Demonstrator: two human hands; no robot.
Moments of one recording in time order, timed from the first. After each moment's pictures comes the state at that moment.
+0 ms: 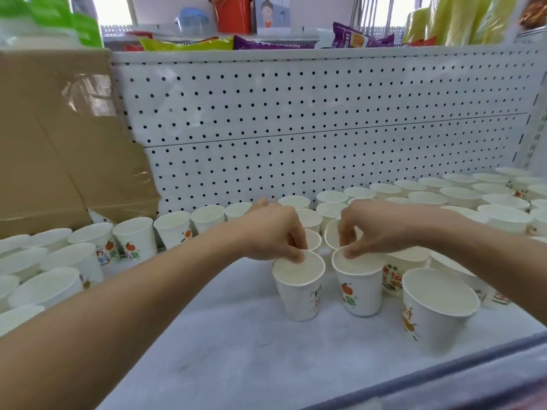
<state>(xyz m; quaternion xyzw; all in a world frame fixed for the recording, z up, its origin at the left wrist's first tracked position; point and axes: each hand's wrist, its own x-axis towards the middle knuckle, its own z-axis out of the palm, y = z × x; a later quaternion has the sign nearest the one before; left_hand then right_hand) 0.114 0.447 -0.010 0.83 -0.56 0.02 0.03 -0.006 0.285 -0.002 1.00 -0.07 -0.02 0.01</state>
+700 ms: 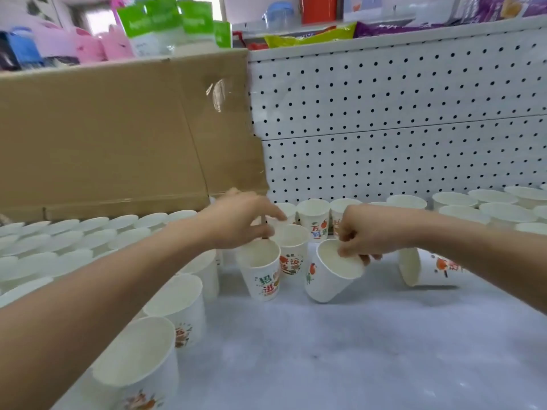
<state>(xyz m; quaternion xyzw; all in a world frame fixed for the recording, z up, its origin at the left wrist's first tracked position) 0.208 0.636 0.004 0.88 -0.47 0.11 0.00 0.109 0.412 -0.009 0.99 0.01 -0.07 -0.10</state>
